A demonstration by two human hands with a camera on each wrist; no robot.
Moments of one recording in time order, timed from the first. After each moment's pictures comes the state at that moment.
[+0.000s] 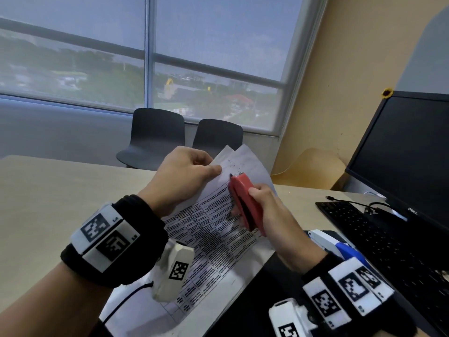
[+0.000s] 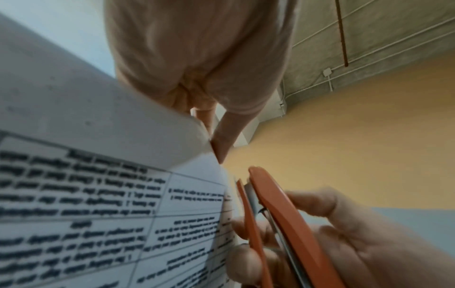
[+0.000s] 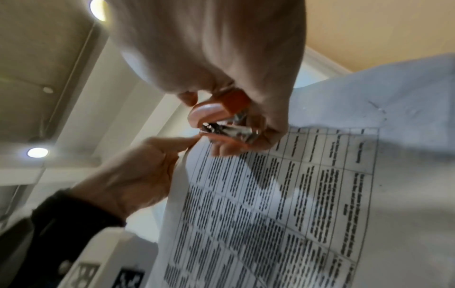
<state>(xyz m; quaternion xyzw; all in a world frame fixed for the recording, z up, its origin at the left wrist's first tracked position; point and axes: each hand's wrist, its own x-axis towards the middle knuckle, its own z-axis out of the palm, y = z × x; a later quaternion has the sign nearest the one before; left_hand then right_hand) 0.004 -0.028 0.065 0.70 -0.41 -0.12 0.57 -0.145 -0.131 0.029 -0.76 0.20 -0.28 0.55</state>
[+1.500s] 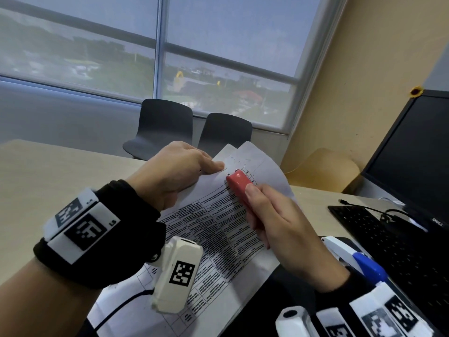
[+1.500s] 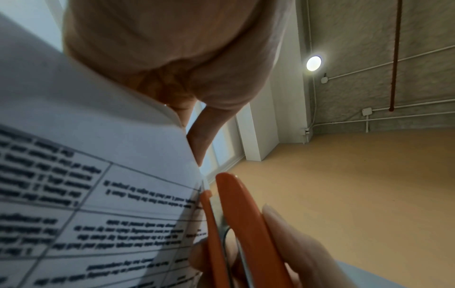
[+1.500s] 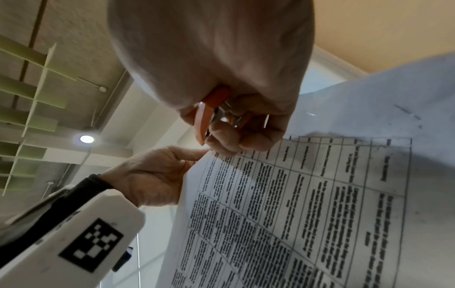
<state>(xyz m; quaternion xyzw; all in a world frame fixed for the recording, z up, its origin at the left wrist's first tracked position) 0.013 -0.021 0.072 0.66 -0.28 -0.31 0.62 -0.144 -0.126 0.030 -0.85 0.16 -0.27 0.42</state>
